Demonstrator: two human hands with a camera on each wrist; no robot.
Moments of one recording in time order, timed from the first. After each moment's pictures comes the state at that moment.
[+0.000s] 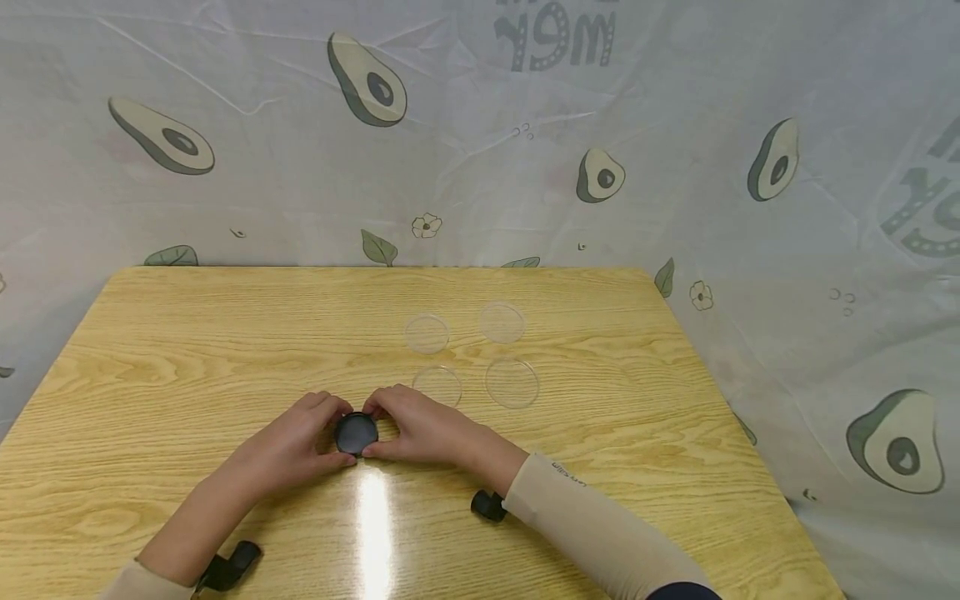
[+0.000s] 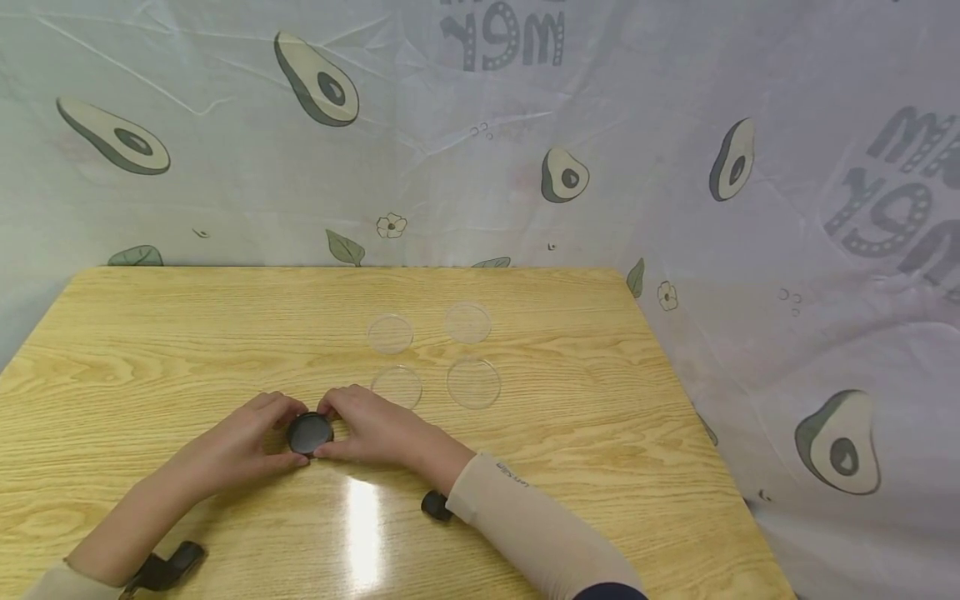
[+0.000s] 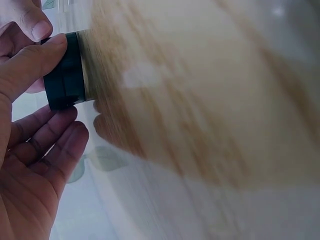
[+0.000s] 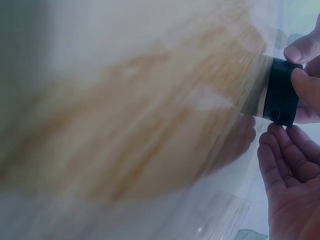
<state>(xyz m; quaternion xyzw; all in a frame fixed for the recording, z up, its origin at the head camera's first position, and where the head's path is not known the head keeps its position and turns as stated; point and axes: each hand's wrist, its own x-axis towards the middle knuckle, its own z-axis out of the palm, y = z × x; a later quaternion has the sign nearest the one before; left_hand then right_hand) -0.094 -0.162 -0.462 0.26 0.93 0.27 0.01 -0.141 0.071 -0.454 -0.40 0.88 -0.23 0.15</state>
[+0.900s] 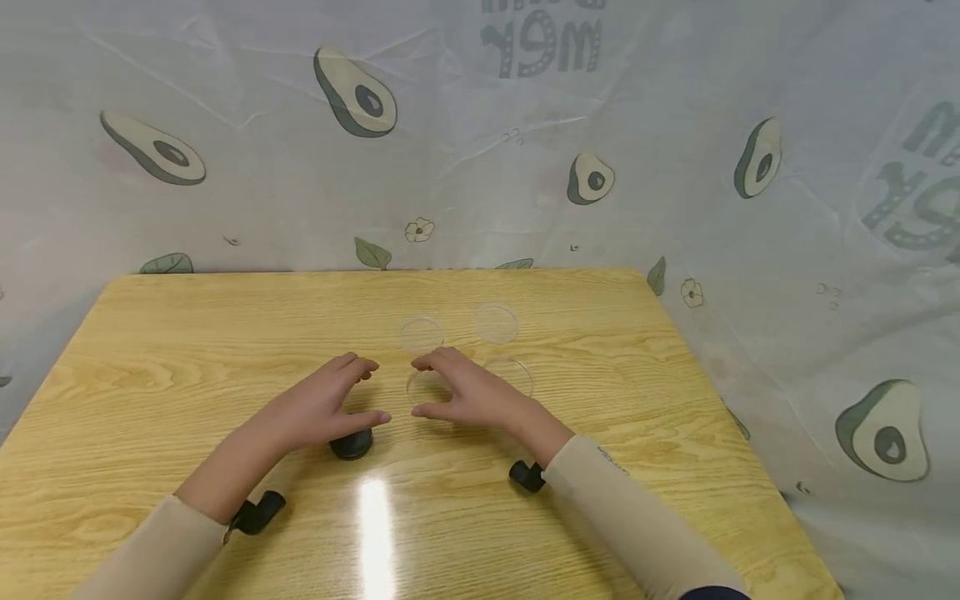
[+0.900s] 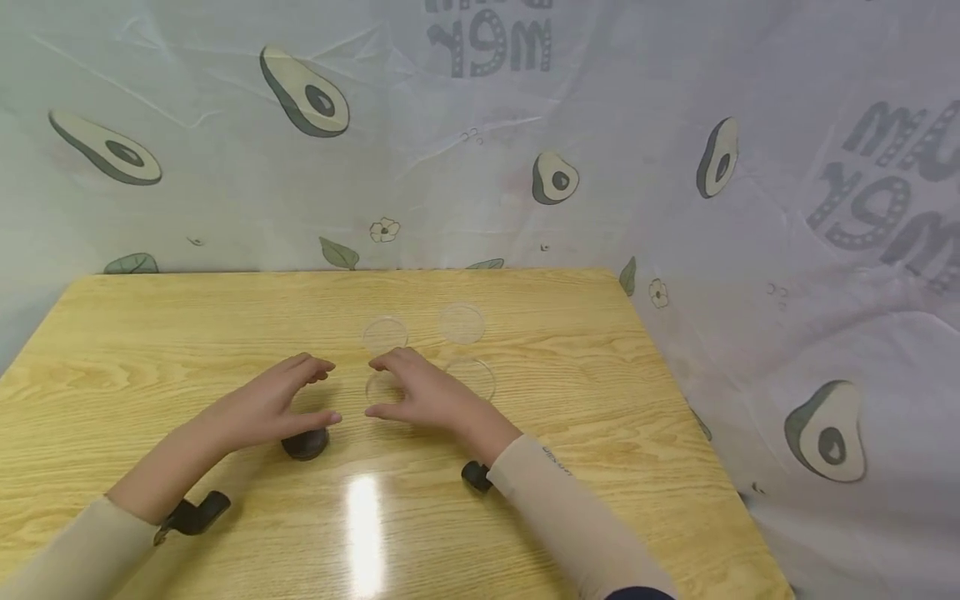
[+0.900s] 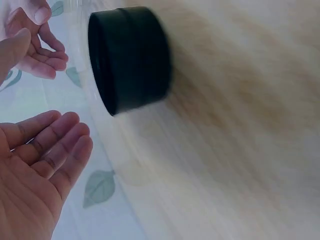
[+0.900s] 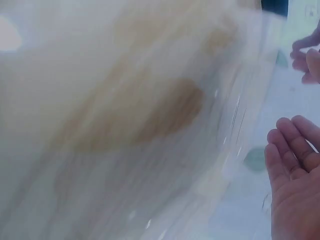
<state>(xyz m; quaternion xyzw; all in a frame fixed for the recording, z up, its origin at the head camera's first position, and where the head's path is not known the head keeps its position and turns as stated) -0.140 -0.137 -0.426 0.28 0.92 0.26 0.07 -0.169 0.135 -0.428 -0.33 0.90 -0.25 0.14</state>
